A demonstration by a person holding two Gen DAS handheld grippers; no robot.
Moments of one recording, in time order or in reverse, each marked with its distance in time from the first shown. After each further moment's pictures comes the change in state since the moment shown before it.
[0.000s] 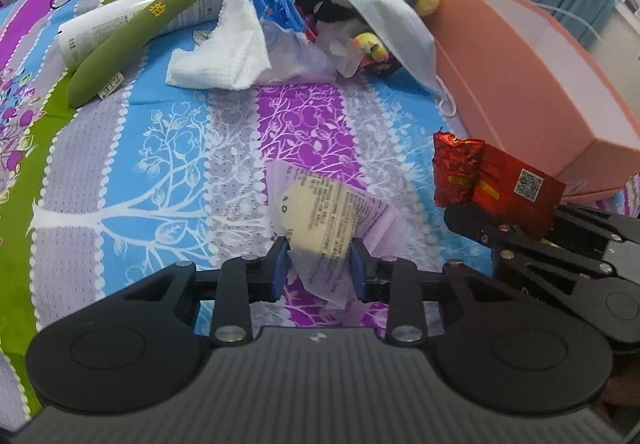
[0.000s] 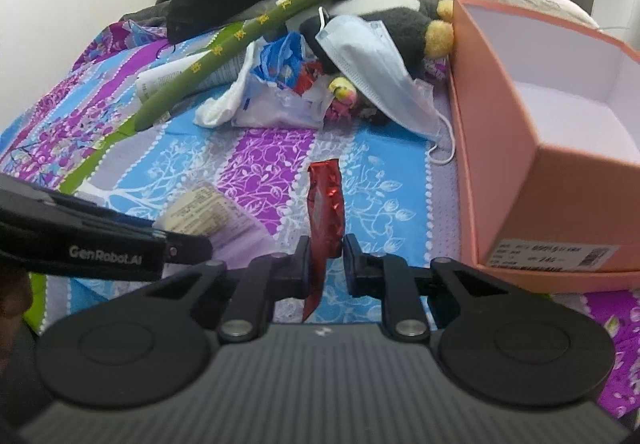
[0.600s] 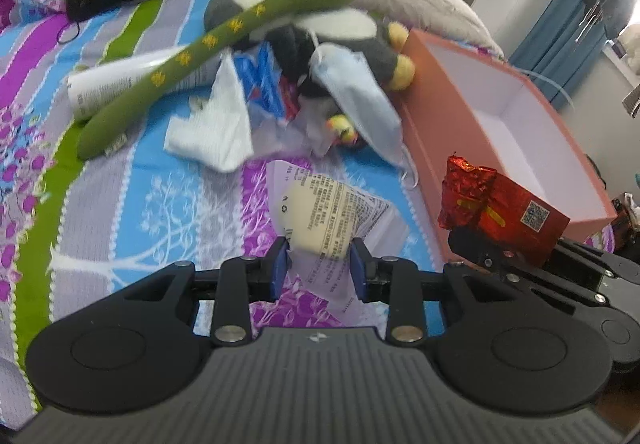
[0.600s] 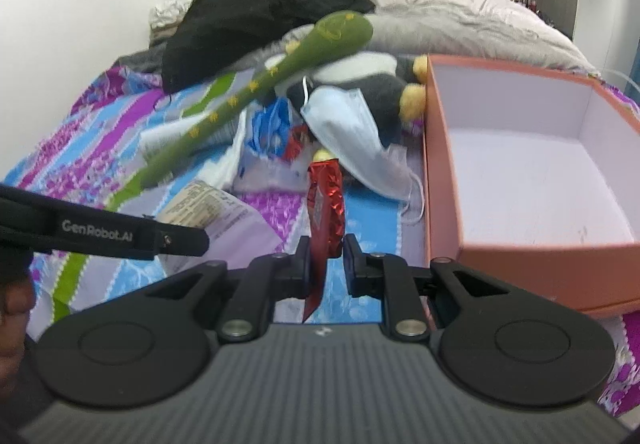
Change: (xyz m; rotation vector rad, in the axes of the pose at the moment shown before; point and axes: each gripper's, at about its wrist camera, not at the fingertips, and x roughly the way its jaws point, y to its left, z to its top) left arm -0.054 -0.012 0.041 -0.051 -0.101 -0.050; right arm -0.049 -0.010 0.038 0.037 -0.098 -0.015
